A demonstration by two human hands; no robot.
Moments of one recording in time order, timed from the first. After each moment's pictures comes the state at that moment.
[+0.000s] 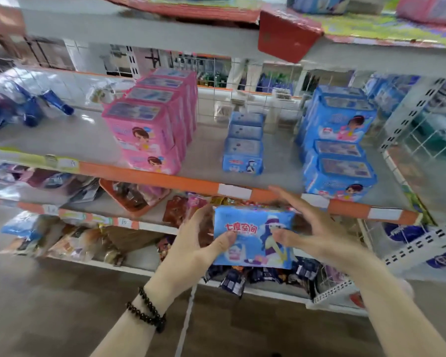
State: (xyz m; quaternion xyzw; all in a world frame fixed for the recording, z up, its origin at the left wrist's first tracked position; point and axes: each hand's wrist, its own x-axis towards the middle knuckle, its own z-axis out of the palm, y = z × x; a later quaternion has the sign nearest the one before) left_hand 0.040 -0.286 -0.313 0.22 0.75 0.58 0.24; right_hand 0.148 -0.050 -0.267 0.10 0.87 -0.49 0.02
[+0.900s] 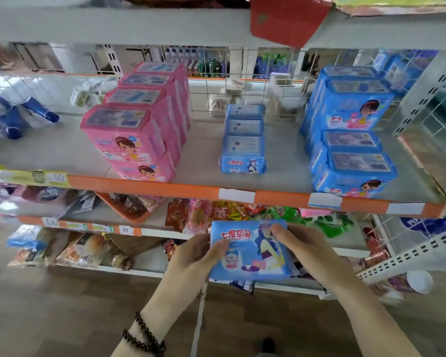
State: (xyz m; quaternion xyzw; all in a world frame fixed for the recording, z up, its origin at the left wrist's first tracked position) left_hand 0.026 -0.267 -0.311 0.09 0.70 0.62 0.34; right_hand 0.121 -0.061 -0.326 0.21 0.76 -0.62 -0.02
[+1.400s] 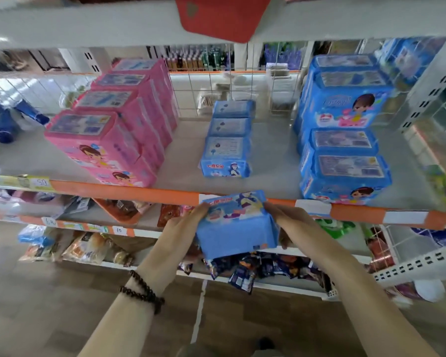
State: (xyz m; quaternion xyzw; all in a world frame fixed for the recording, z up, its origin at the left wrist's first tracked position) left_hand -0.016 -0.173 -0.310 -0.08 0.76 0.57 0.30; right_hand 0.089 0.022 -0.330 0.21 0.75 -0.62 0.05
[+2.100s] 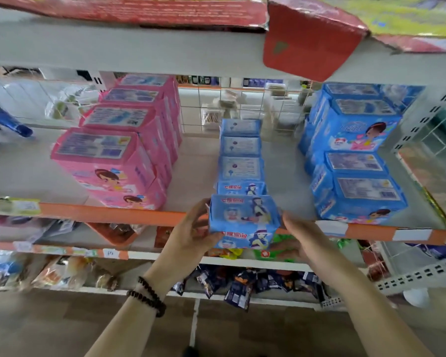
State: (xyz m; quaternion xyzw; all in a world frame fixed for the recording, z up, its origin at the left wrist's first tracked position) left_hand -0.095 -0.217 -0.341 0.27 0.69 0.60 0.28; right_hand 0.044 -0.010 -0.332 0.26 0.67 -0.70 -0.01
